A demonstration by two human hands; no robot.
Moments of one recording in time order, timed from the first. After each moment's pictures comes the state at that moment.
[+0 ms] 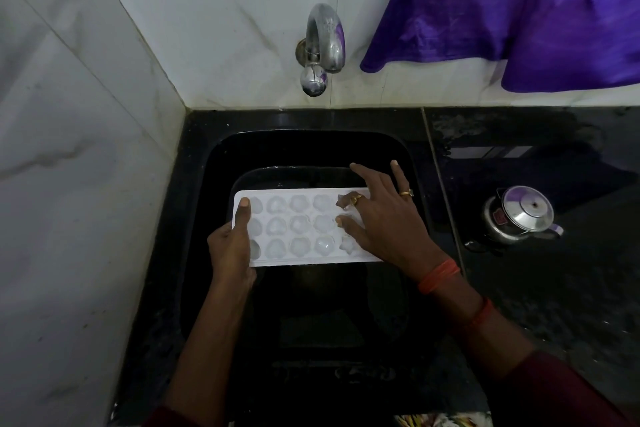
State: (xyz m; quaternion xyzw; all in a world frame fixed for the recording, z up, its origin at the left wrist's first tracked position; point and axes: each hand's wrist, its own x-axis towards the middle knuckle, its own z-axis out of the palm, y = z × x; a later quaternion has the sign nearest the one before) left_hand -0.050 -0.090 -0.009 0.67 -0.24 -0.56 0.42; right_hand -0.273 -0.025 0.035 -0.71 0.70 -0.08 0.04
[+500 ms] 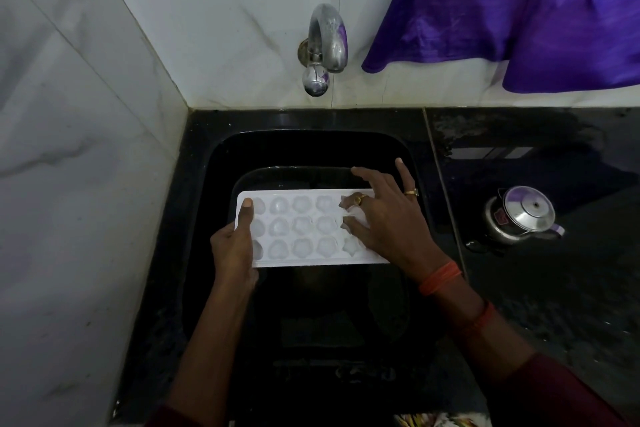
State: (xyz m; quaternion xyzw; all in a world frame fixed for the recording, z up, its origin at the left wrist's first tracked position) left_hand -0.049 -0.087 -0.013 0.67 -0.25 -0.56 0.41; right_hand -0.272 -0.023 0.040 -0.70 0.71 -0.10 0.04
